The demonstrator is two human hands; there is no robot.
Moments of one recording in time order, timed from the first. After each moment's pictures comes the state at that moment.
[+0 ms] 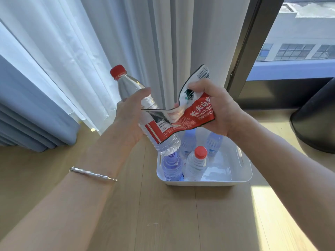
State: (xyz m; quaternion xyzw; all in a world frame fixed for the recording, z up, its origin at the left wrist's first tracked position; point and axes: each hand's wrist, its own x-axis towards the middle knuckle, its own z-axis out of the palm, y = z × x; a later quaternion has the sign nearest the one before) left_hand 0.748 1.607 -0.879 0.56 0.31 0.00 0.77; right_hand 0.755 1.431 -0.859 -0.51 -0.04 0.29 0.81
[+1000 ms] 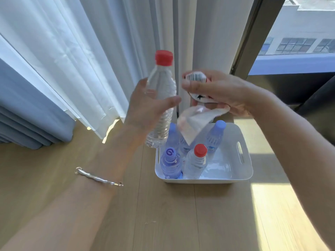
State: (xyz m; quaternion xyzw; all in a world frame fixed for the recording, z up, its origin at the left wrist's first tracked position) left_hand 0.746 1.584 -0.885 0.79 0.10 0.07 0.60; right_hand 0.779 1.410 -0.843 -0.77 -0.15 0.26 0.56
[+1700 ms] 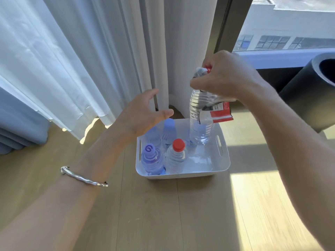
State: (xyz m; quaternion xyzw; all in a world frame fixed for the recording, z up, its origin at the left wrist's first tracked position) left_hand 0.745 1.561 -0.901 0.90 0.01 -0.08 0.43; right_hand 0.787 1.366 -0.841 -0.97 -0.07 -0.02 0.22
